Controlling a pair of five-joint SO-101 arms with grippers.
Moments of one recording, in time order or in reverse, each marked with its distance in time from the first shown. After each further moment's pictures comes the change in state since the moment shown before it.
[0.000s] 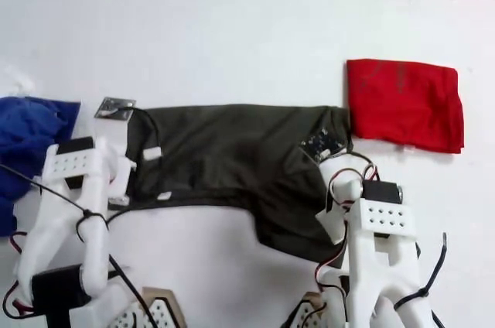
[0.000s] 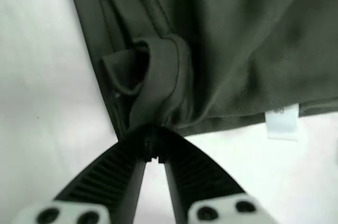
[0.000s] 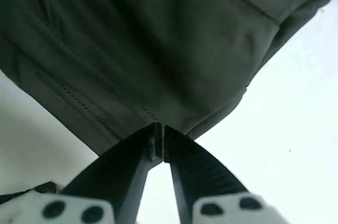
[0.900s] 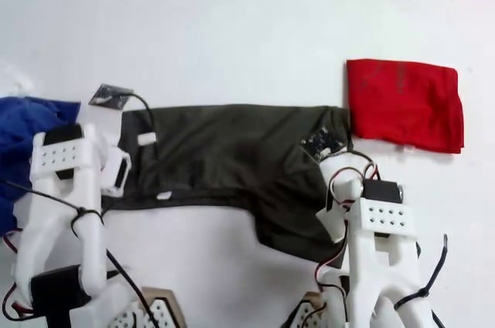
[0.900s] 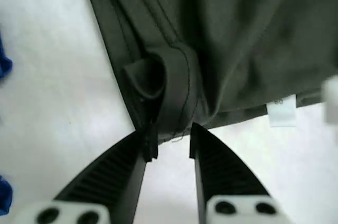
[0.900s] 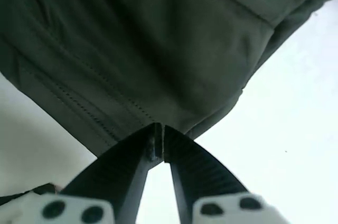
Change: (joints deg) left arm -1.7 -0.1 -6.9 5.1 -6.3; right arm 0.0 0.0 -0.5 0.0 0.0
